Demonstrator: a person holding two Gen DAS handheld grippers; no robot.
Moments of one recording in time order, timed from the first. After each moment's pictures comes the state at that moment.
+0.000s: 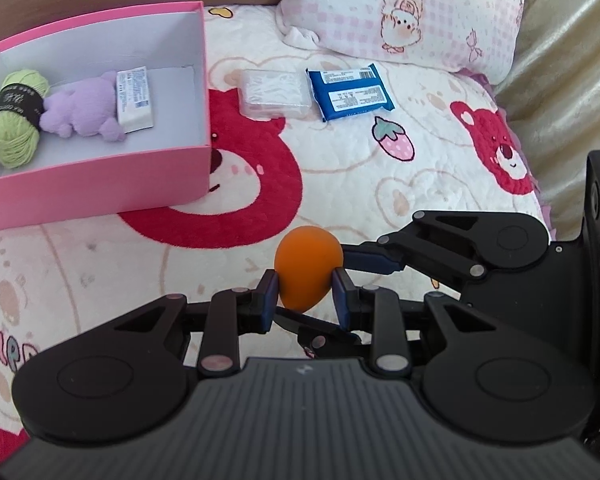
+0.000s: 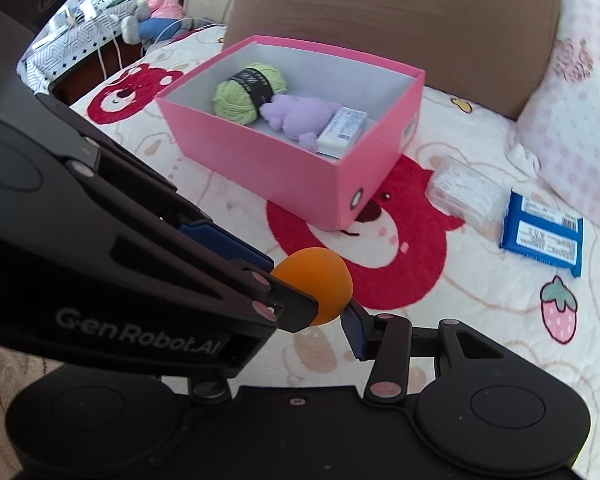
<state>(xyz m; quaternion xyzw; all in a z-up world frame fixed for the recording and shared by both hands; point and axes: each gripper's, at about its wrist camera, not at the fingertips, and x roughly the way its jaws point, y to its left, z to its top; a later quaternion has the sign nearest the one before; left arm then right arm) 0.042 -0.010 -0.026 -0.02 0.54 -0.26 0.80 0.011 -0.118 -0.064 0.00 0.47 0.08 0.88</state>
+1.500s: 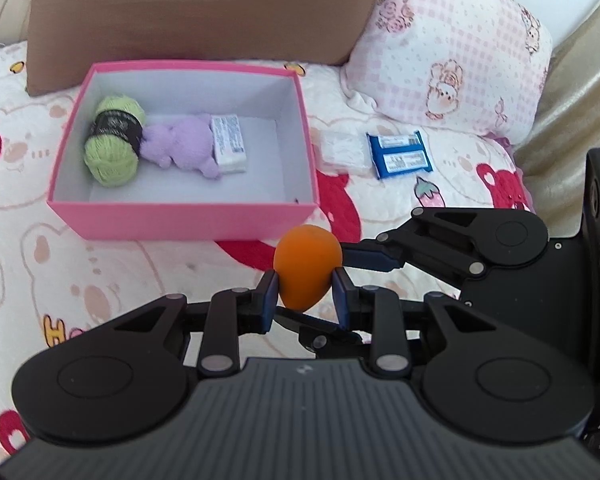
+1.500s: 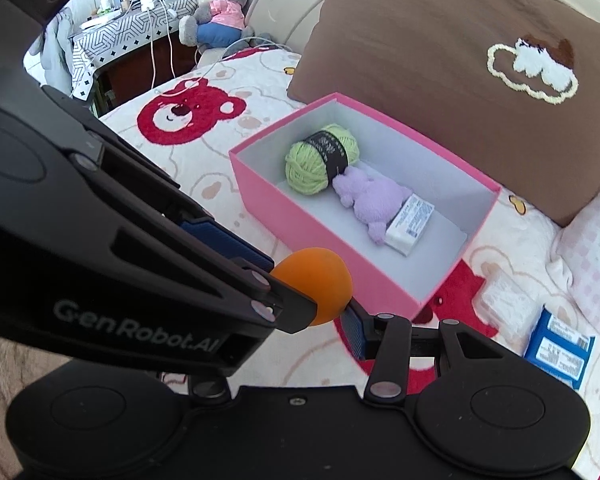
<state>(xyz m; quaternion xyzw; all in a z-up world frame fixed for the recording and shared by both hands) 0.055 0.086 0.034 -0.06 0.51 -0.21 0.83 0.068 -0.044 0.000 -0.06 0.45 0.13 0.88</state>
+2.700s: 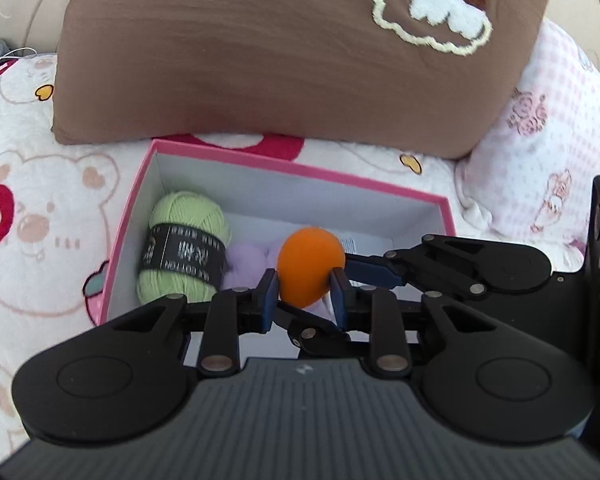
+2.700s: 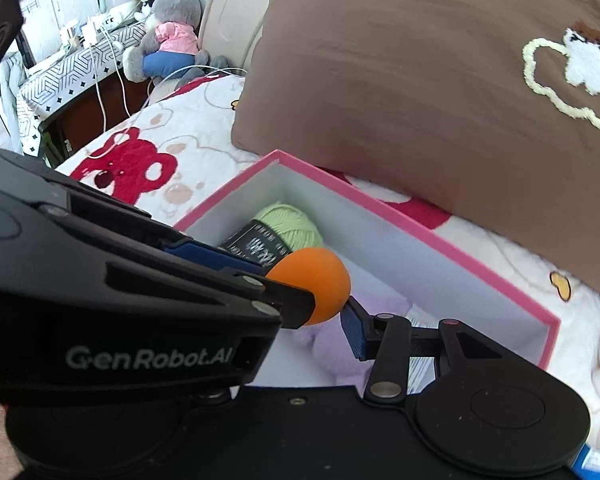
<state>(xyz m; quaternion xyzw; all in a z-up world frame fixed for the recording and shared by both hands) 0.237 0.142 -0.026 -0.11 0.48 -0.14 0.86 0.270 -0.062 -0.055 -0.02 0.43 0.12 0.89</state>
